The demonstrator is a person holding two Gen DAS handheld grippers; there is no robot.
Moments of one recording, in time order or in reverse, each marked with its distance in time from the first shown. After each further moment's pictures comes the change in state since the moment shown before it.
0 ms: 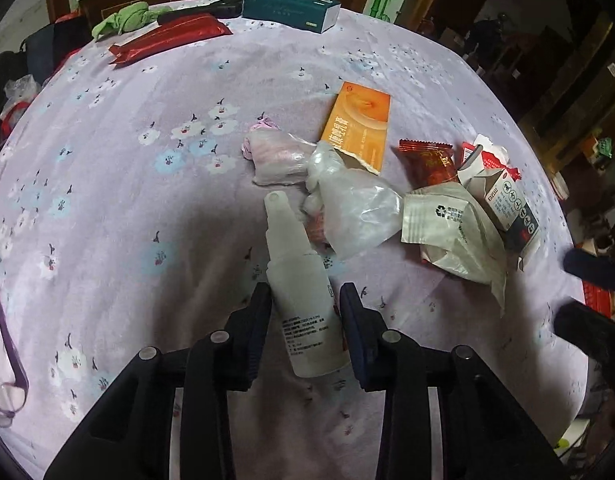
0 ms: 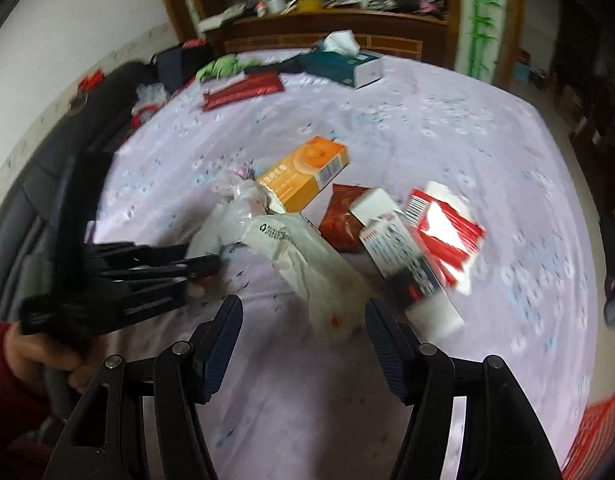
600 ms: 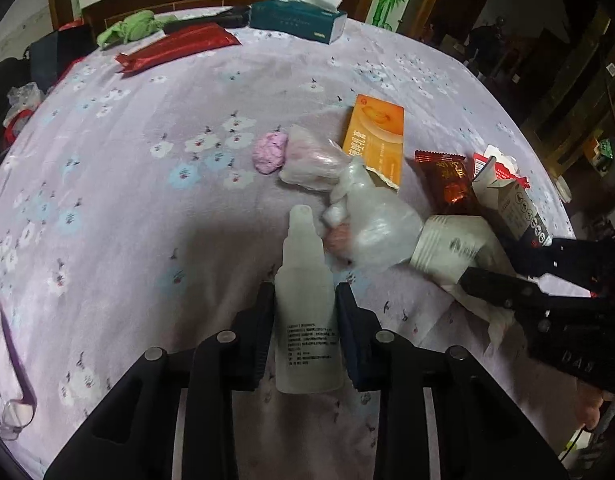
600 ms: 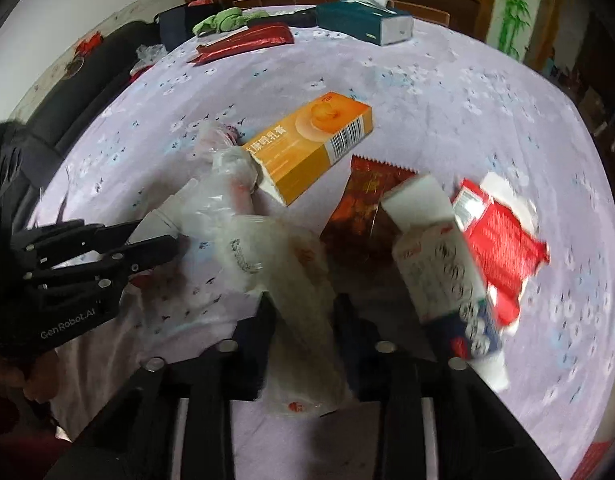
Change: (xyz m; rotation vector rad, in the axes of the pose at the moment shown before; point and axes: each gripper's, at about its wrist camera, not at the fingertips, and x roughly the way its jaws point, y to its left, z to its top) left arm -0.001 0.008 0.001 0.009 -0.052 0.026; right arm 0.063 -0.006 0.012 -0.020 0.117 0.020
